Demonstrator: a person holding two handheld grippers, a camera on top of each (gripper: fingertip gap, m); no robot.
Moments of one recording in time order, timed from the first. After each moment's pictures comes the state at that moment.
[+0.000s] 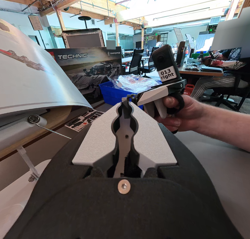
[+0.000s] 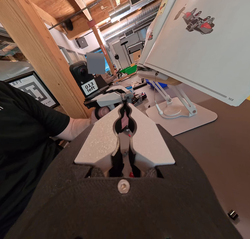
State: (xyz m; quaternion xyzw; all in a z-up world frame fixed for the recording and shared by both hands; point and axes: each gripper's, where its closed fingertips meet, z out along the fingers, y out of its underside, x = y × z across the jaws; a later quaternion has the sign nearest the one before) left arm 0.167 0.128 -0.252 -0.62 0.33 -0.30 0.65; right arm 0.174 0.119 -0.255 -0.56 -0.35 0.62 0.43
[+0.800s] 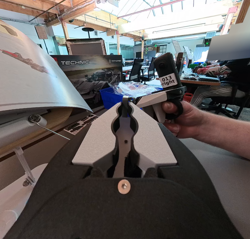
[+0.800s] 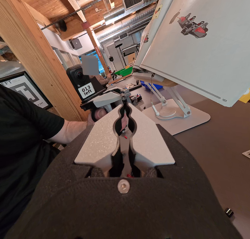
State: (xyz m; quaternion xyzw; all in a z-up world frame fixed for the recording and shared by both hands) left arm 0.165 0.128 -0.248 -0.60 0.31 -0.32 0.67; right arm 0.172 0.122 -0.255 -0.56 -0.34 0.61 0.45
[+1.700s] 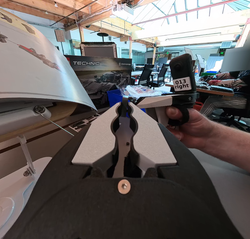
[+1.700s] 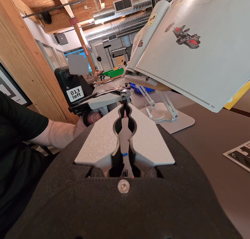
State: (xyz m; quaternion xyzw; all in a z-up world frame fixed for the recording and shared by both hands) left arm 0.163 0.131 -0.249 -0.61 0.26 -0.31 0.69; right arm 0.170 0.125 -0.254 -0.57 -0.34 0.56 0.50
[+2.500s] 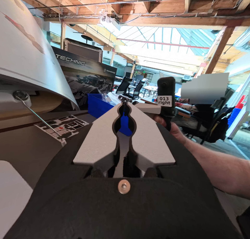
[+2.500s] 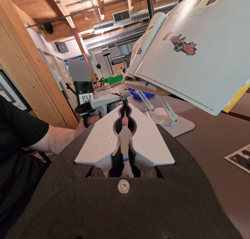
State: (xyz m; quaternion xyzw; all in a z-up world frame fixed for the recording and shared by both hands) left arm 0.166 0.126 -0.242 -0.58 0.21 -0.45 0.65; right arm 0.172 0.125 -0.248 -0.56 -0.33 0.57 0.51
